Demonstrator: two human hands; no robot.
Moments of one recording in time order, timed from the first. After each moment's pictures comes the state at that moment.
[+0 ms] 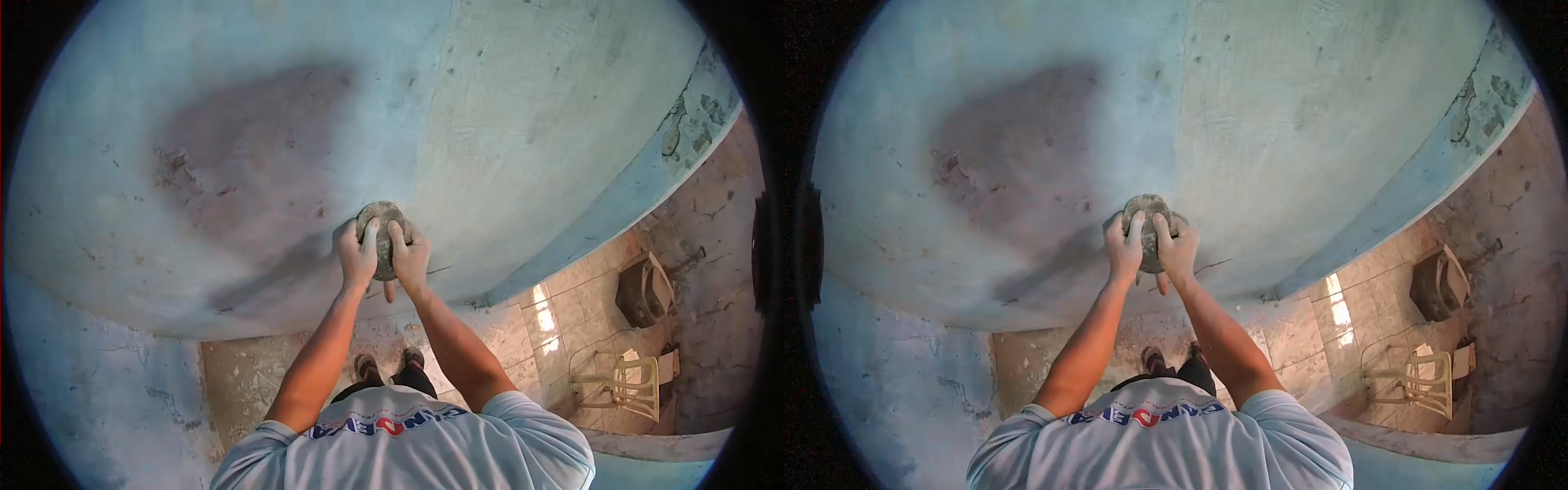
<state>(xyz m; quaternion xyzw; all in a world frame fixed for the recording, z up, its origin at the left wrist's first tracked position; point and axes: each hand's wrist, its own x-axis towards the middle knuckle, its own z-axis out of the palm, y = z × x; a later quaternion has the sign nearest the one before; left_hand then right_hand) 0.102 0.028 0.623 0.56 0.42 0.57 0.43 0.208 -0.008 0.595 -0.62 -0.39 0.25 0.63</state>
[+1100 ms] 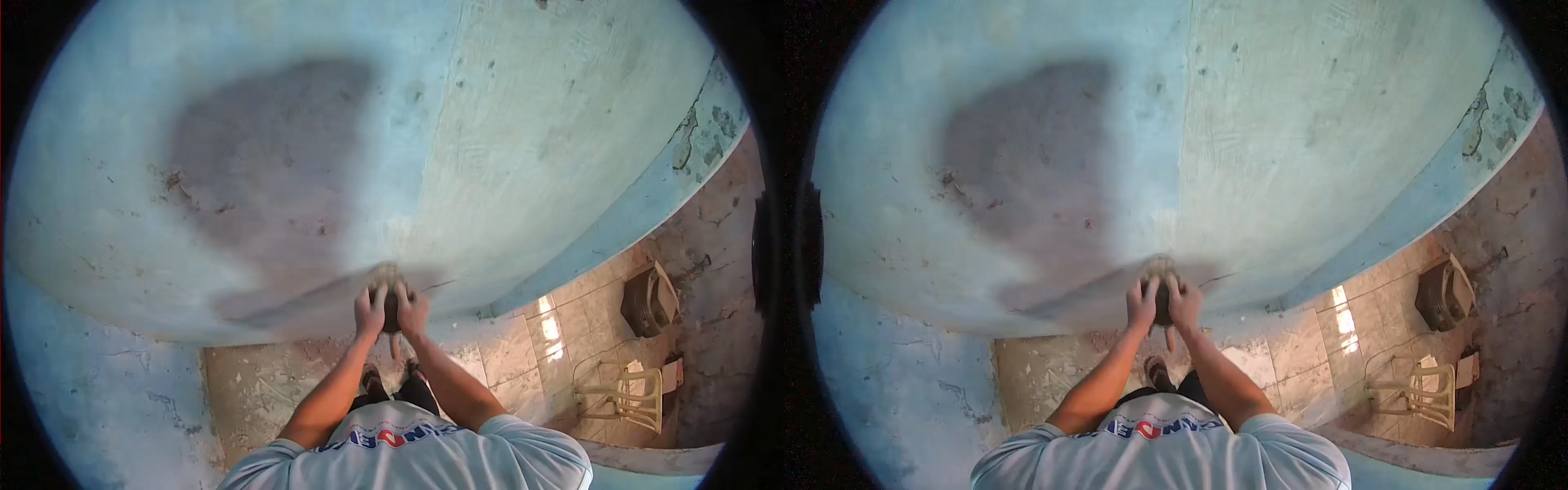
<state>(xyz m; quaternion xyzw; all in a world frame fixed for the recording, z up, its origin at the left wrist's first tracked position) 0.098 -0.013 0.483 0.59 0.48 0.51 0.41 0.208 -0.042 0.466 -0.72 -0.38 0.21 0.55</state>
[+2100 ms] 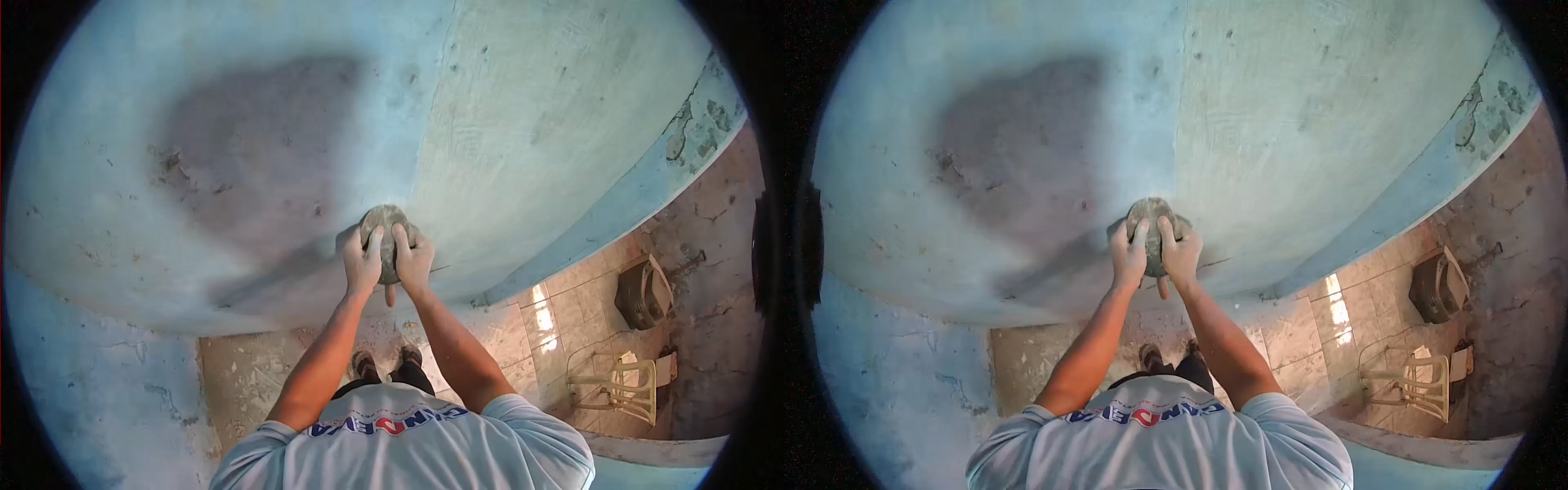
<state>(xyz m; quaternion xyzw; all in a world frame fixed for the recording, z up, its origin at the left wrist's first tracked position) 0.107 0.017 0.590 0.55 0.45 0.51 0.48 0.221 -0.007 0.567 -0.62 -0.39 0.25 0.64</state>
